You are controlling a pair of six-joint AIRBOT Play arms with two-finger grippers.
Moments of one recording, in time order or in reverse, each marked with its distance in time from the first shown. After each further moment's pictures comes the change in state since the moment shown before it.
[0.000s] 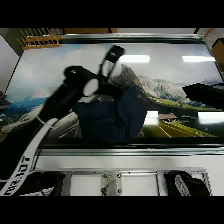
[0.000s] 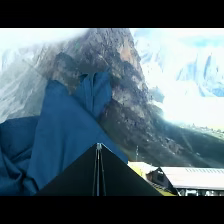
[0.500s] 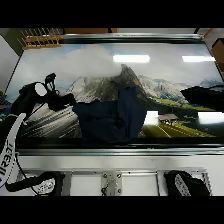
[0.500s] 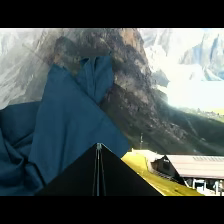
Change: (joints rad) left arm 0.646 0.027 -0.498 -0.348 0.087 0.018; right arm -0.008 -0.012 -0.005 0.000 0.053 0.000
